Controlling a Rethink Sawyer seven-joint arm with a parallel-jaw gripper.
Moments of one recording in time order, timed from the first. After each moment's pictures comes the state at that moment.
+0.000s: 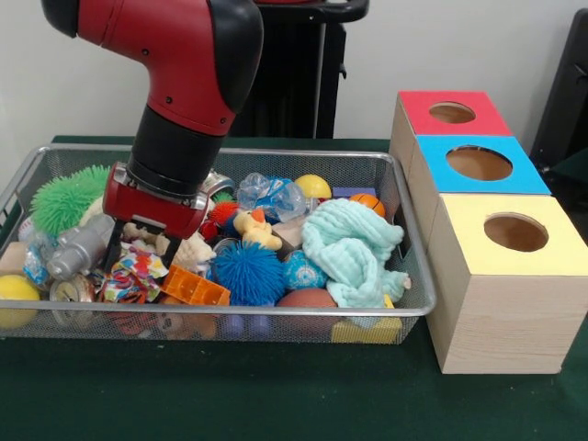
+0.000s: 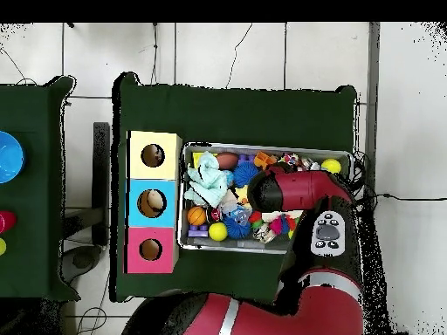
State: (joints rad) arm -0.25 -0.36 -0.21 1.33 -0.45 0.28 1.81
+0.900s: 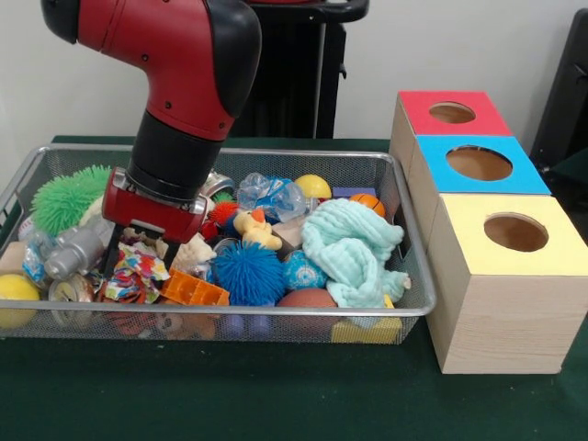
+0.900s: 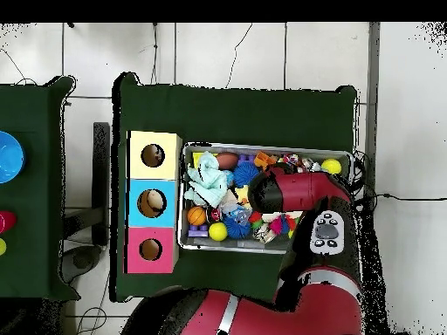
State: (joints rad) arm -0.25 -0.34 -0.22 1.33 -0.45 0.25 1.81
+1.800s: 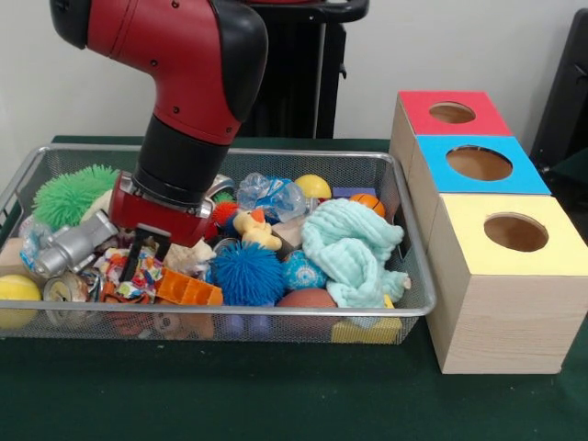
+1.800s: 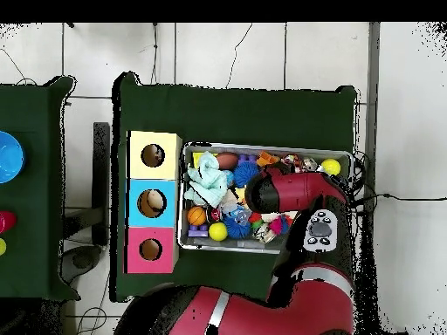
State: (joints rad) arm -0.23 -0.33 -0.24 1.32 -0.44 0.23 1.81
